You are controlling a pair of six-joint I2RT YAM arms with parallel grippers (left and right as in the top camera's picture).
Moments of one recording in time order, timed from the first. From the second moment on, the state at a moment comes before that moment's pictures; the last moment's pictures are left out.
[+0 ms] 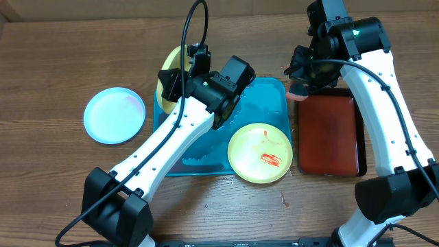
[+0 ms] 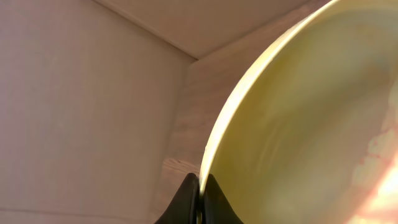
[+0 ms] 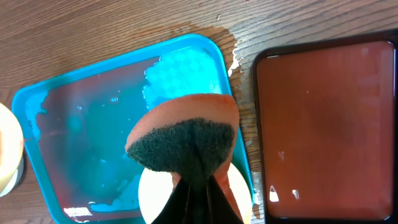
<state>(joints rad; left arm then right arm) -0.62 1.78 1.58 -1.10 -1.24 -0.32 0.24 1.86 1.99 -1.40 -0.07 0.49</state>
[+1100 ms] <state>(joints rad) 0.32 1.78 1.57 -1.04 -0.01 -0.28 0.24 1.86 1.99 -1.41 -0.07 0.49</state>
